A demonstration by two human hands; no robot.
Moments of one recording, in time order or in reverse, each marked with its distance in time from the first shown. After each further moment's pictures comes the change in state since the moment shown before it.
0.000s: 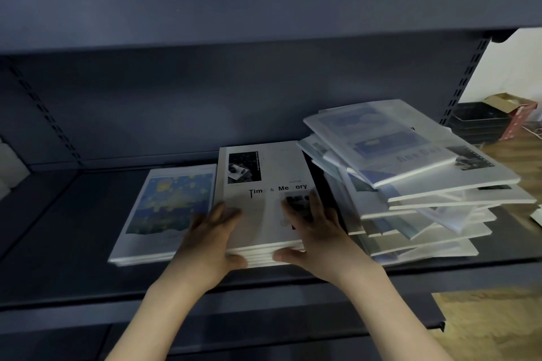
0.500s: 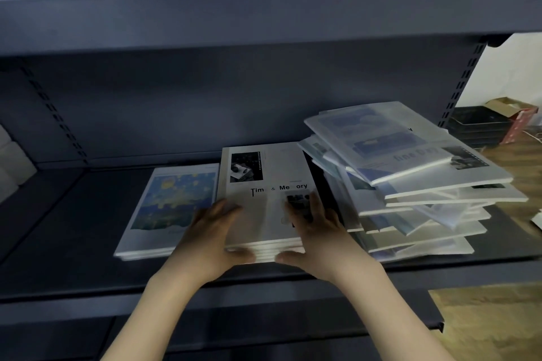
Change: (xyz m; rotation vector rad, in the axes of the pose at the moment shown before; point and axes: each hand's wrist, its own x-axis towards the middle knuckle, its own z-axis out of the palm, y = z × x) left_hand -0.004 -0.002 -0.002 -0.056 0.039 0.003; right_hand -0.013 -0.010 -0.008 -0.079 0.002 0.017
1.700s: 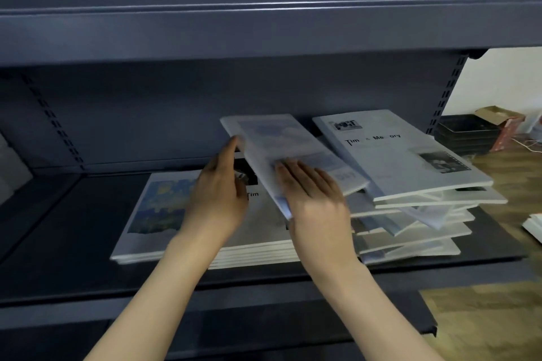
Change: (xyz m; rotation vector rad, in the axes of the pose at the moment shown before) left_hand 0.017 0.048 -0.042 -0.267 0.532 0.070; right_hand -0.007 -0.031 -0.025 -0.034 1.009 -0.224
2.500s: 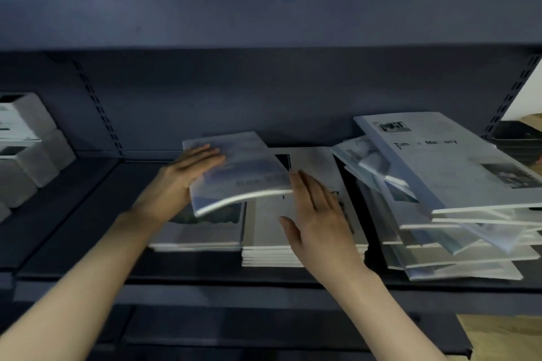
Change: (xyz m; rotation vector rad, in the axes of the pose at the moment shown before) left_hand 0.027 -0.148 -0.051 0.281 -0.075 0.413; right_hand -0.016 -0.014 0.052 0.018 -0.286 -0.043
